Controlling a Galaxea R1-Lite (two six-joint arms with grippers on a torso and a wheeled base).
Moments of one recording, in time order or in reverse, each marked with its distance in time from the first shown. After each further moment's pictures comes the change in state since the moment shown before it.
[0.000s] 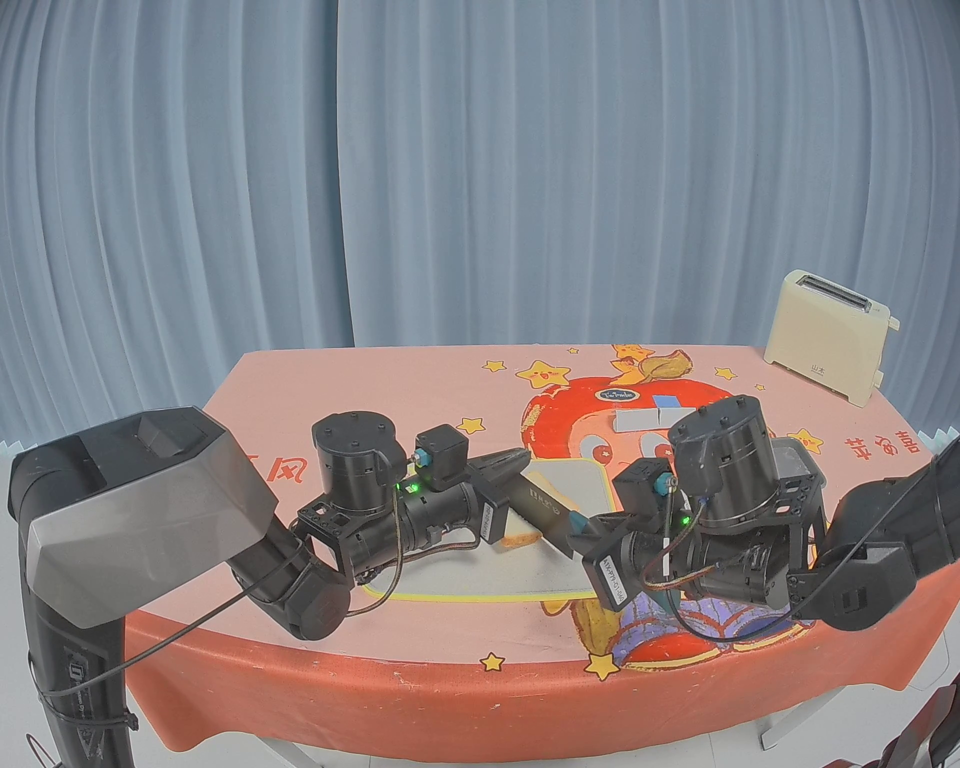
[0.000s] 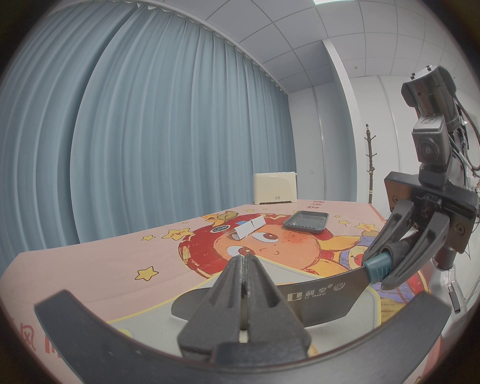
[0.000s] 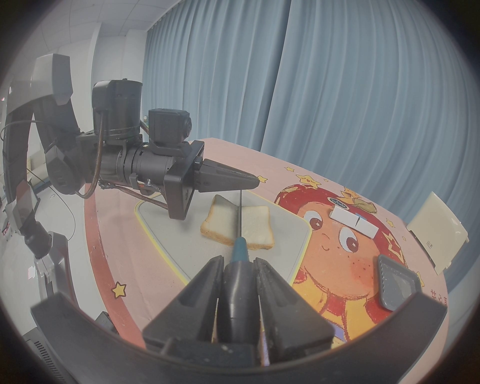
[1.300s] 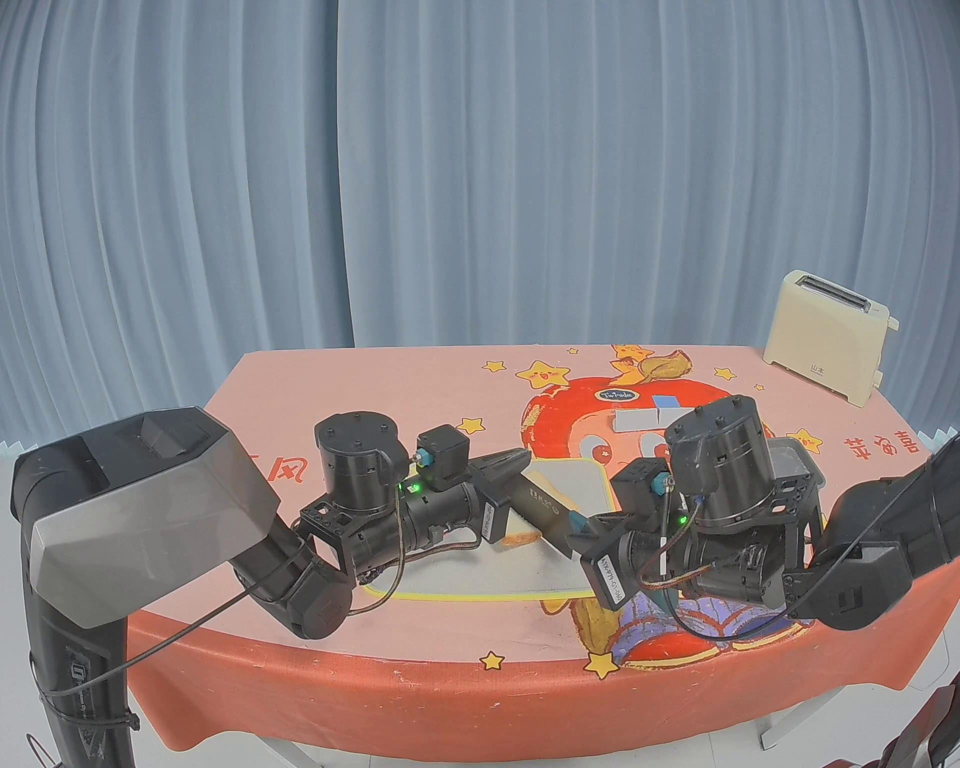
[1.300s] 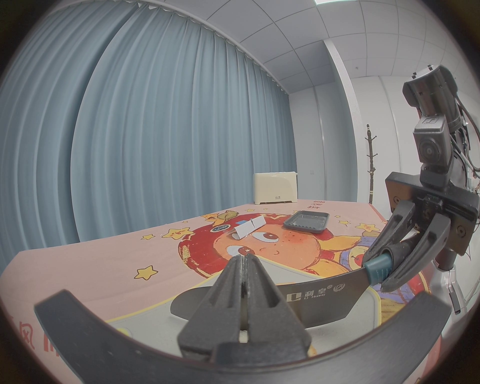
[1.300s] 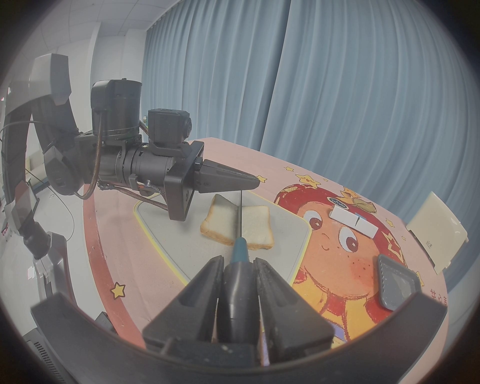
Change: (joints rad) left arm 0.001 0.010 -0.008 0.012 0.004 -0.002; right arm -0.001 0.010 -0.007 0.000 -0.002 0.001
